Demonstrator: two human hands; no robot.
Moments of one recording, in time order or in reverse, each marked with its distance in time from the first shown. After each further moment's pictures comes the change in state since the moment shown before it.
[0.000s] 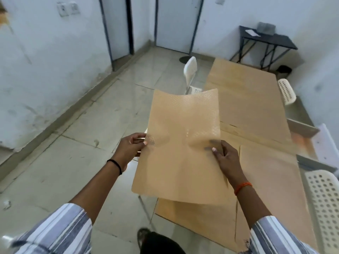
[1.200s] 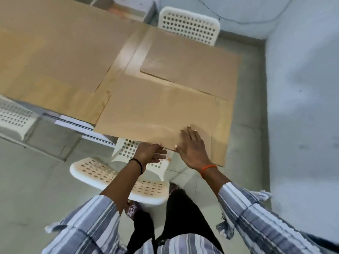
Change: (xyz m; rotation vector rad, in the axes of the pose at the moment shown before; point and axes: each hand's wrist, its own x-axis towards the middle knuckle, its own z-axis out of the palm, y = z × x) left_hand 0.262 -0.046 0.130 0.968 -1.414 -0.444; right_hand 0.021 0.027 0.256 -0.351 0.659 1.188
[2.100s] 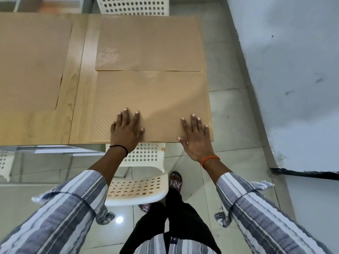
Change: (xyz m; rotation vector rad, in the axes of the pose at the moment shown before) left_hand 0.078 0.026 -0.016 1.561 0.244 0.642; right_hand -0.029 0.057 0.033 -0.052 0.105 0.253
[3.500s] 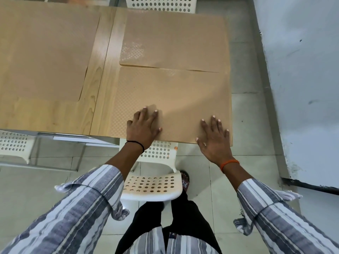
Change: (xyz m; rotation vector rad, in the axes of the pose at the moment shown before) left_hand -0.007 -0.008 -0.012 0.092 0.056 0.013; right_hand -0.001 -0.012 -0.014 0.030 0.012 0.025
